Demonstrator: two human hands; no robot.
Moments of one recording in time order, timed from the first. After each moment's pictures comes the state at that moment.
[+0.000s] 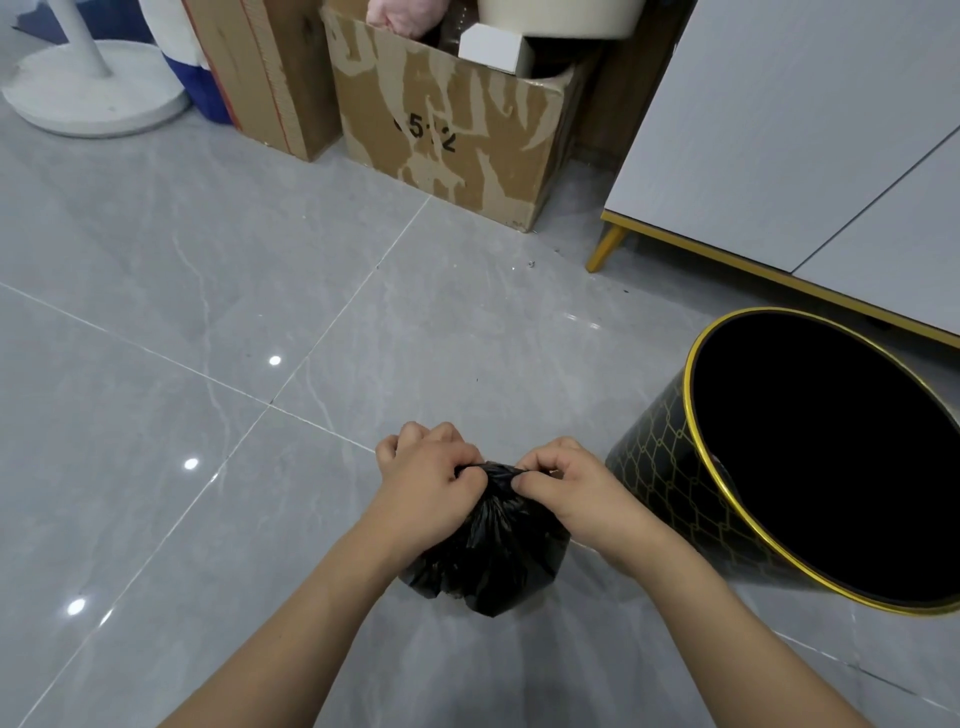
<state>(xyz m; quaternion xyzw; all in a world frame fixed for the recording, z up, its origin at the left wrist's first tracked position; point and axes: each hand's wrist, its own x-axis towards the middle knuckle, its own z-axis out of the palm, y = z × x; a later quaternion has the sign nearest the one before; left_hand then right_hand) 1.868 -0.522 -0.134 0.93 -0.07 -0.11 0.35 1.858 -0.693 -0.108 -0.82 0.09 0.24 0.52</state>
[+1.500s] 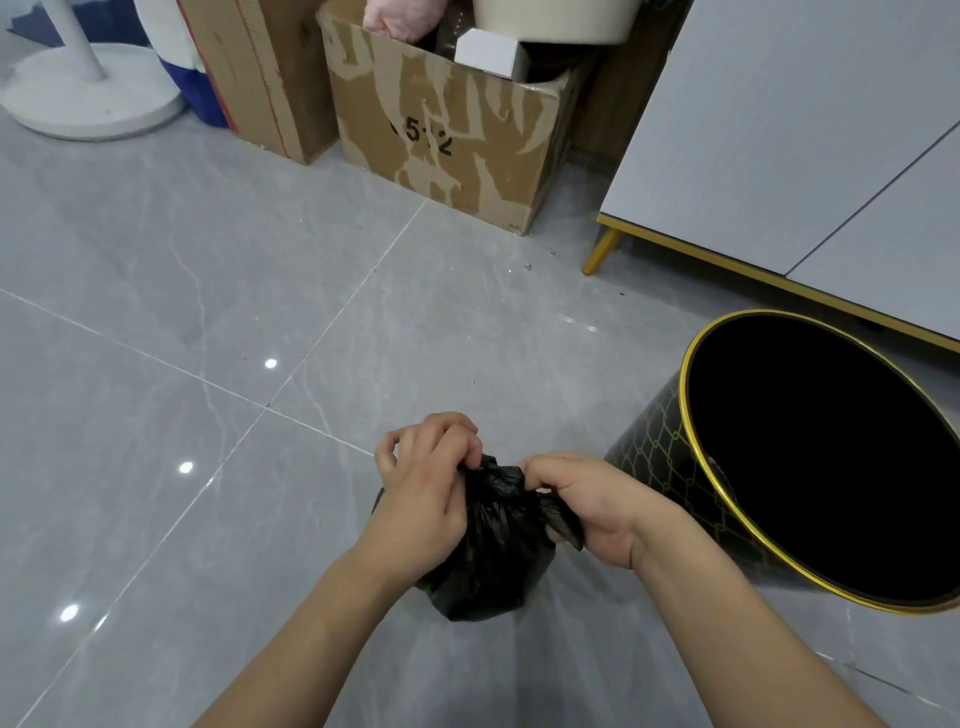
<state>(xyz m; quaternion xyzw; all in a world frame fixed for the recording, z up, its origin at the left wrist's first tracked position) 1.850 -0.517 -0.138 0.90 -0.14 0.03 0.41 1.867 -0.696 -0.101 -0.65 0.19 0.39 0.63</state>
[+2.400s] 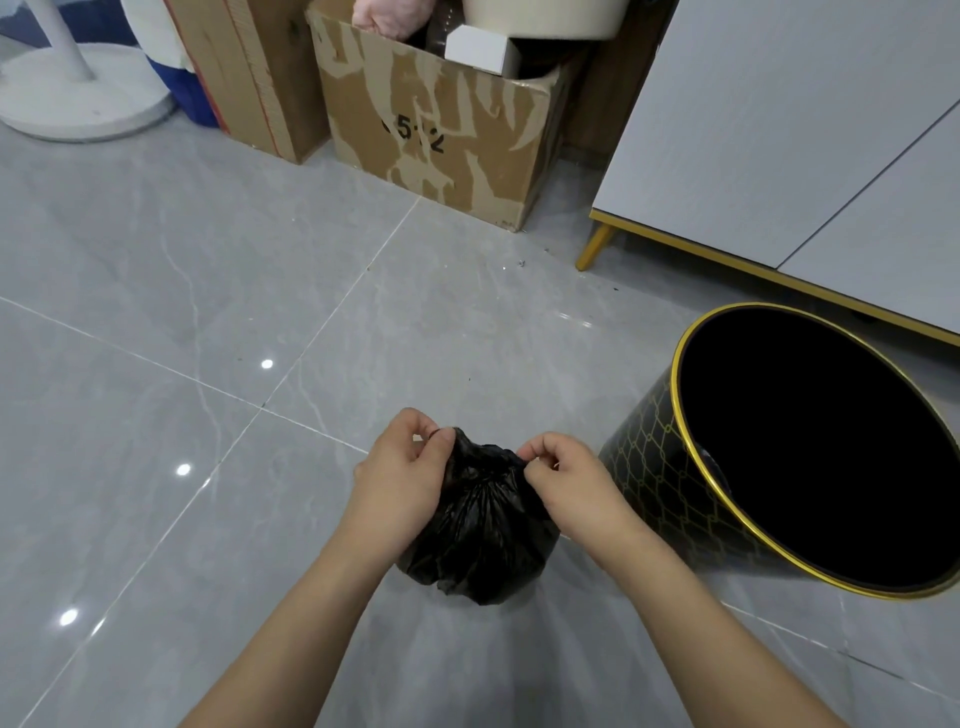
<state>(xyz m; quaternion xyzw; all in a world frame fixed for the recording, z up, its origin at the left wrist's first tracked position) 1.864 -0.515 -0.122 0.81 0.15 -0.13 0.55 1.859 -0.691 -0.117 -0.85 0.16 0.17 0.47</state>
